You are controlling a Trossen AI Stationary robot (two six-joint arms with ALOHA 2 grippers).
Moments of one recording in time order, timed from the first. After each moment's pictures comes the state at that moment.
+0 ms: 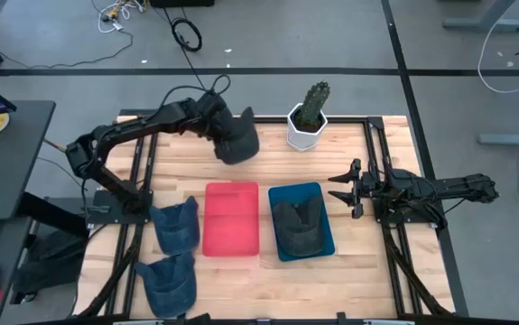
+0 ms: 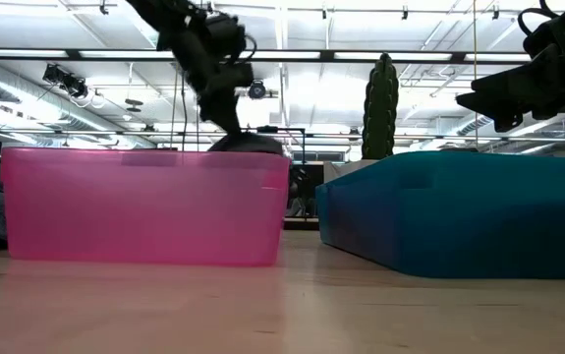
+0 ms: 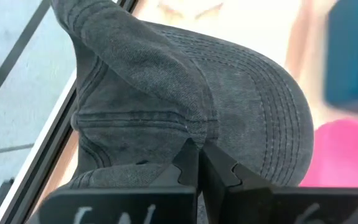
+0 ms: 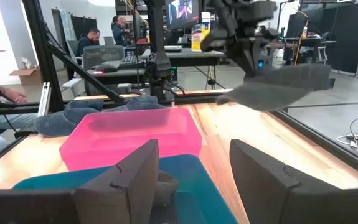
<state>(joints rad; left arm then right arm) 0.56 1.55 1.25 -0.63 0.09 0.18 0.06 0.11 0.02 0.10 0.14 0.02</state>
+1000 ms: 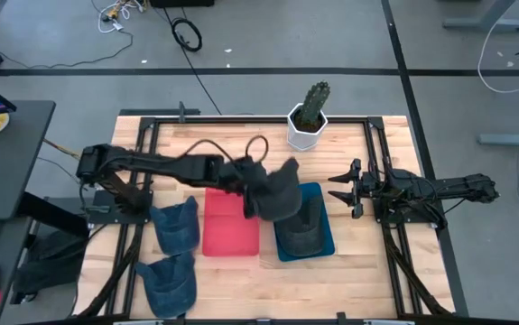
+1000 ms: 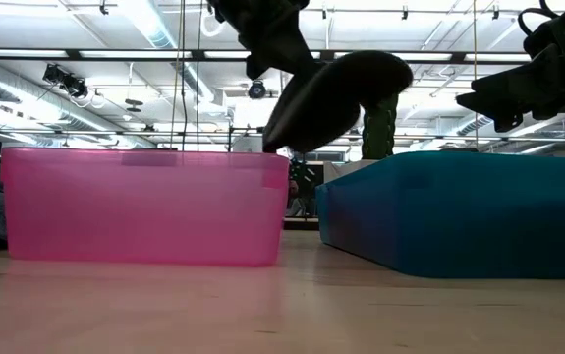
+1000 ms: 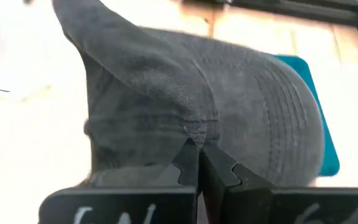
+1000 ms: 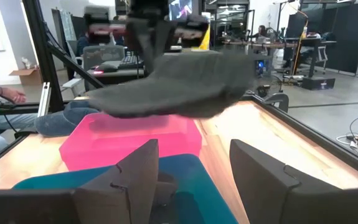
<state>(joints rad) -0.04 1.64 1.34 -0.39 -0.11 -0.19 0.06 0.11 0.02 0.10 0.14 0.02</state>
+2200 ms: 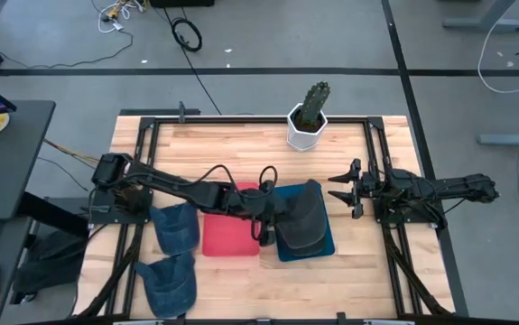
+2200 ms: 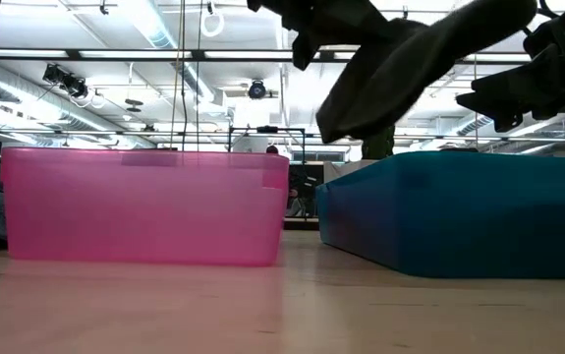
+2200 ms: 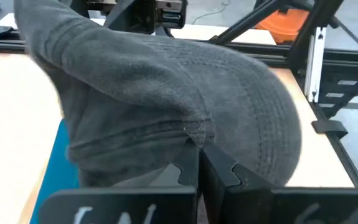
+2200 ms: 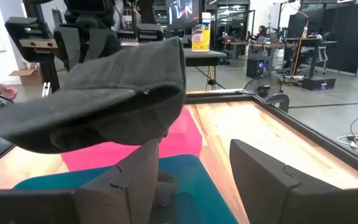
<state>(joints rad) -0.20 1.79 1.34 0.00 -0.16 -0.16 0.06 0.11 0.02 0.10 0.14 0.02</state>
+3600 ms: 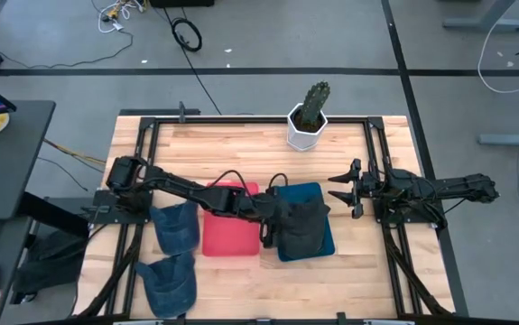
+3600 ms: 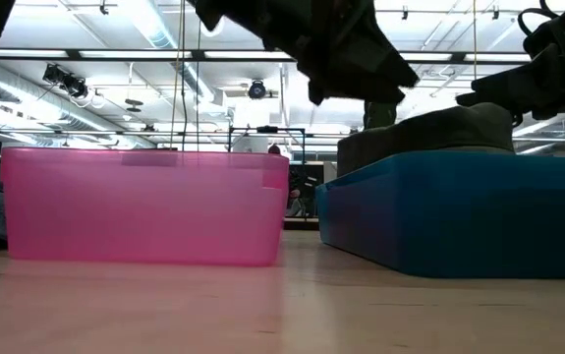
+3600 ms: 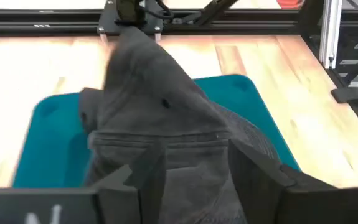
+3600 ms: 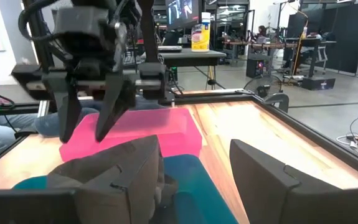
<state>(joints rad) -0.18 1.90 1.34 0.06 -0.10 -0.09 0.06 0.11 0.02 0.10 0.14 0.02</state>
